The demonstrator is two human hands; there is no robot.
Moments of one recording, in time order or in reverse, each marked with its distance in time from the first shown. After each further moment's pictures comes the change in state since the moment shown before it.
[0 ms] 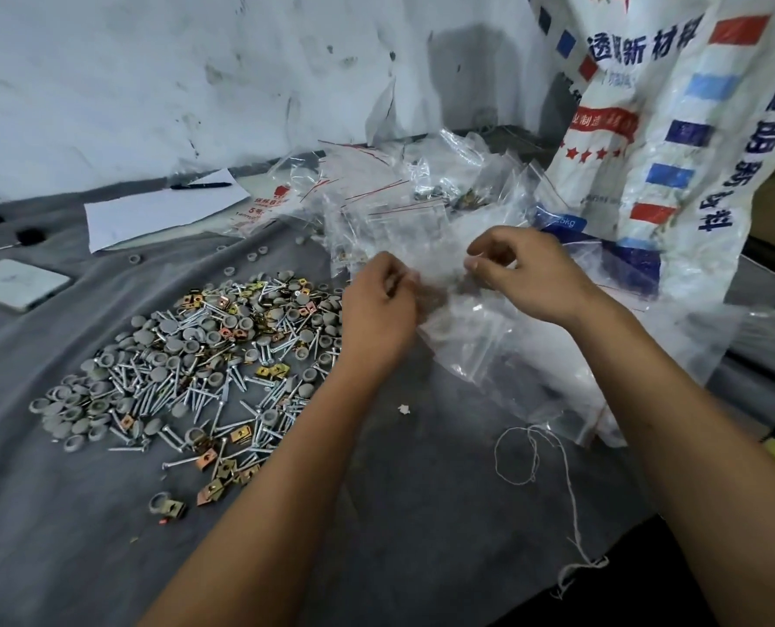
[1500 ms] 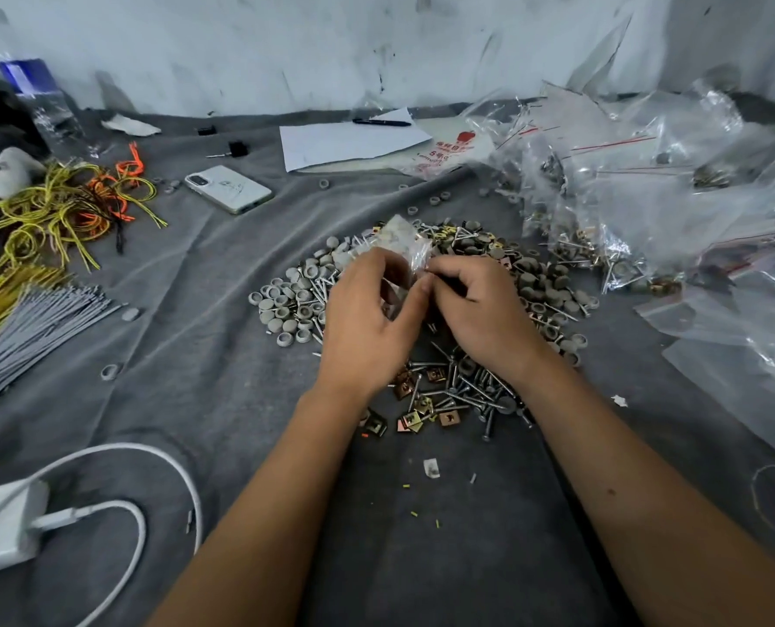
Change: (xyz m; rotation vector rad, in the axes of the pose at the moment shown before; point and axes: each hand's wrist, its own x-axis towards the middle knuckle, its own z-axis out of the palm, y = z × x) left_hand -0.057 -0.078 -0.193 0.422 0.308 0.200; right_hand -0.029 -0.166 0.211 0.489 -0.199 -0.347
